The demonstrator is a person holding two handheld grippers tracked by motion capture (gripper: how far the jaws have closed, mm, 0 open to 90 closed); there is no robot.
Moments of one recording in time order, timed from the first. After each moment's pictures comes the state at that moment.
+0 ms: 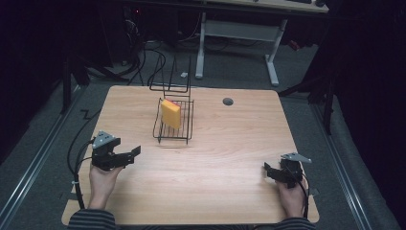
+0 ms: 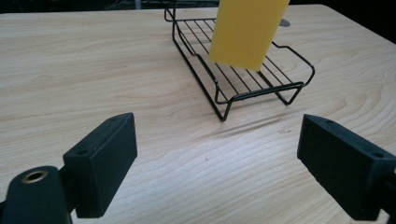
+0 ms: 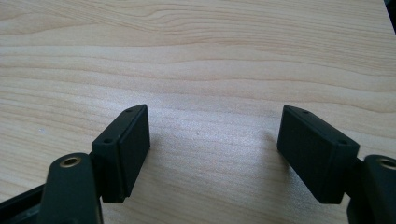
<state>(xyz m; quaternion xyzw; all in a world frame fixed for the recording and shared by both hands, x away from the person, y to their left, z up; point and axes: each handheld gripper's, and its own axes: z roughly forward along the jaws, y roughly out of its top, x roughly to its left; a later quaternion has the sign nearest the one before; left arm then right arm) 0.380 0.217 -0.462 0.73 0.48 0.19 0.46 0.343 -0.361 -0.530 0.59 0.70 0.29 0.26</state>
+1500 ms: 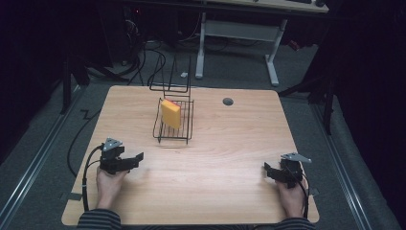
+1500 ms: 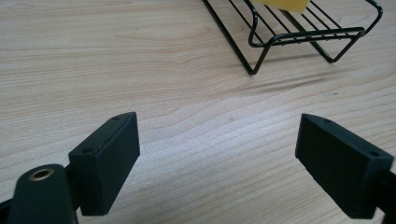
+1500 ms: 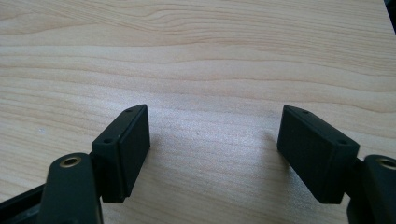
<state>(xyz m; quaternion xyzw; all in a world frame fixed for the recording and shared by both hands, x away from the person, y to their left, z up) 0.395 0.213 -0.512 0.74 0.51 0.17 0.41 0.343 -0.361 -0.530 0.59 0.70 0.29 0.26</state>
